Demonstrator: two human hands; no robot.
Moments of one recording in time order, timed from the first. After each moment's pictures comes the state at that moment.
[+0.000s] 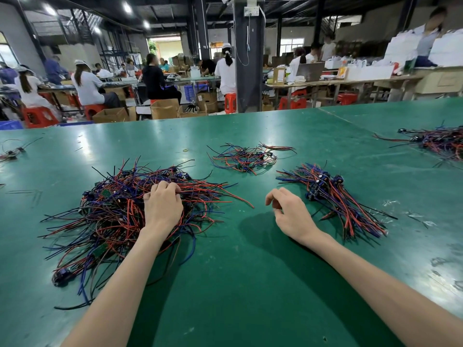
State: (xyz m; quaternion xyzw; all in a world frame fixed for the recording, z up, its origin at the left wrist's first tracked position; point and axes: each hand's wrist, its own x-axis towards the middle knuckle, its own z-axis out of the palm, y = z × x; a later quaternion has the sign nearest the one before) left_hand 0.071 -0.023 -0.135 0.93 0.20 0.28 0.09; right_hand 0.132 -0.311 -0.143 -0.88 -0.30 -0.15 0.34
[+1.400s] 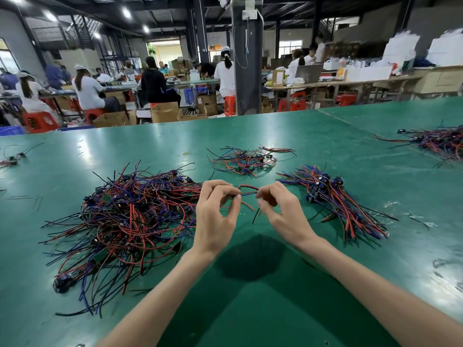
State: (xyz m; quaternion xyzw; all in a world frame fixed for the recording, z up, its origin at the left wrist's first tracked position) left_hand 0.039 -0.145 -0.113 0.79 -0.08 0.47 0.39; right_hand 0.097 -0.295 -0.117 -0.78 -0.35 -0.20 0.48
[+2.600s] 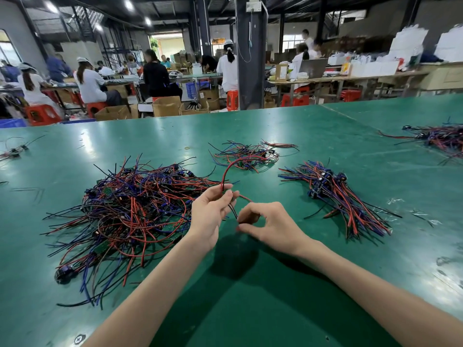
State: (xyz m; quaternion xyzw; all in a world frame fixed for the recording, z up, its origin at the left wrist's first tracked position) left_hand 0.046 -0.141 -0.109 0.53 0.10 0.18 0.82; right_hand 0.080 -0.284 -0.125 -0.77 -0.43 -0.04 0.47
